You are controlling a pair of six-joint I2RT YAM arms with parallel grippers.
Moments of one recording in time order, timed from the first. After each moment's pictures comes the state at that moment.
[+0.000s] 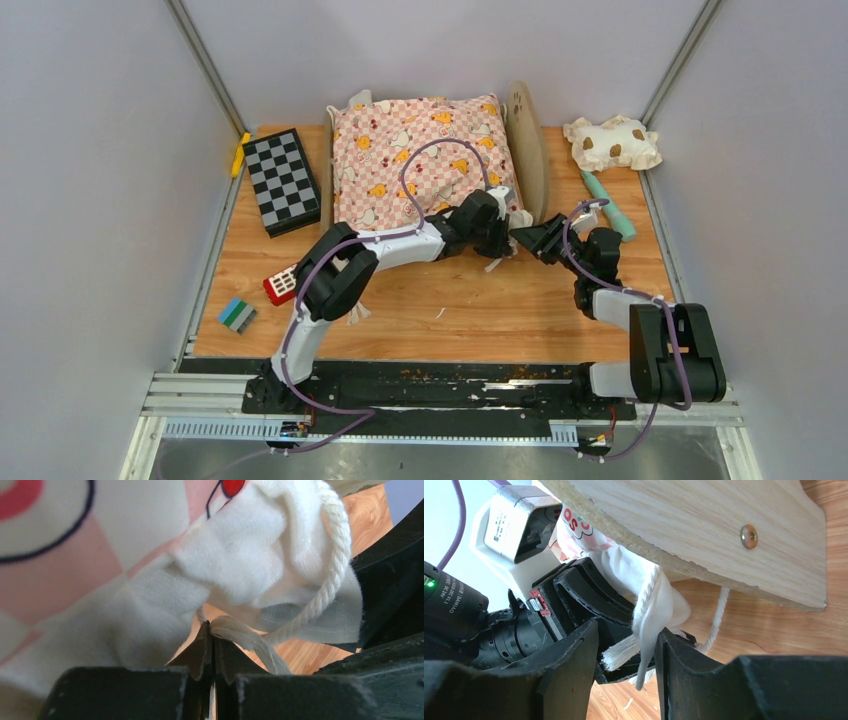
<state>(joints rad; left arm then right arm) -0.90 2.15 1.56 -0.03 0.17 -0.55 0.01 1.34 0.36 0.79 -0.61 0.91</state>
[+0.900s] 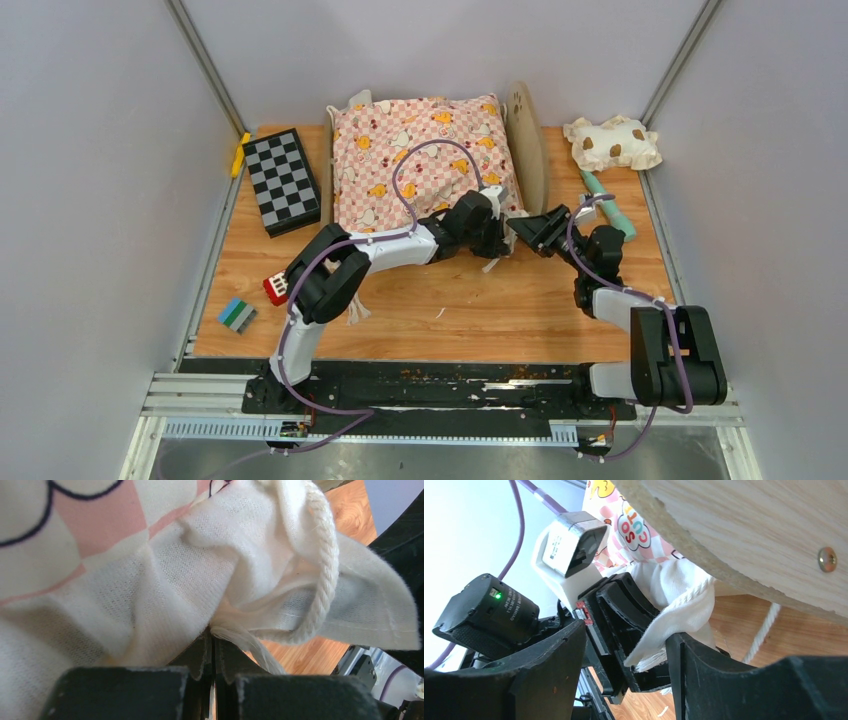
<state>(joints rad) -0.89 2.08 1.47 0.03 0.17 -0.59 0.02 1.33 0.37 0.89 -0.66 1.06</state>
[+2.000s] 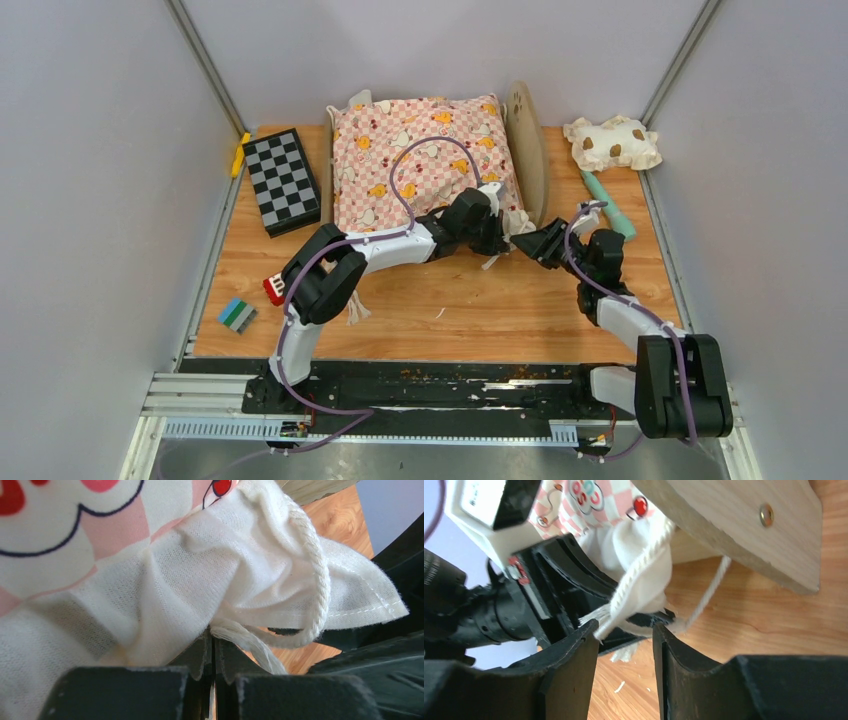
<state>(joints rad) -0.89 2.07 1.46 0.03 0.17 -0.59 0.02 1.19 0.37 0.60 -0.61 0.80</state>
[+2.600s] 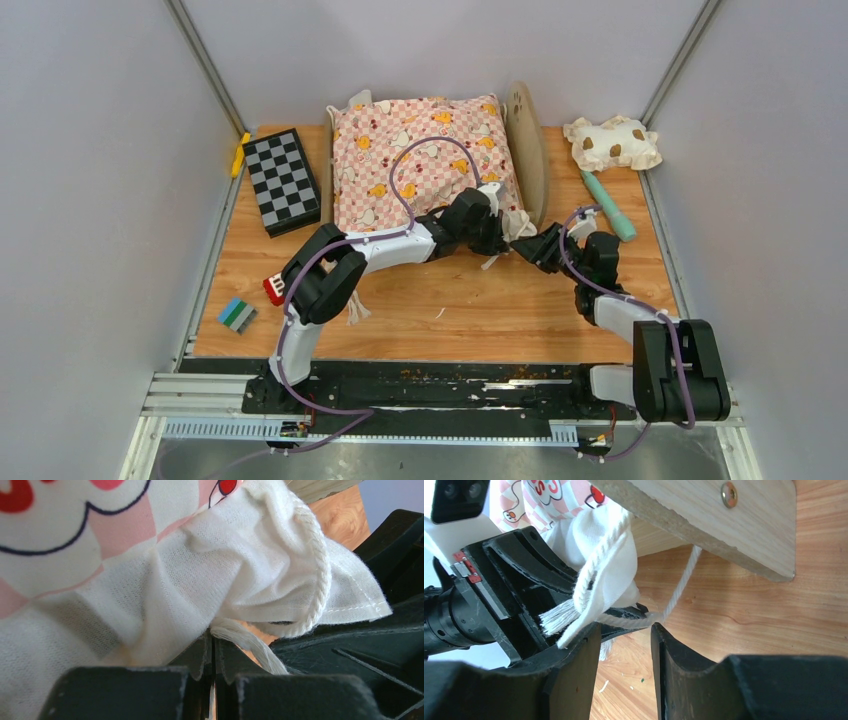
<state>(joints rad) -0.88 2.07 1.46 0.02 0.17 -0.59 0.02 1.26 0.33 0.61 -0.58 0.76</state>
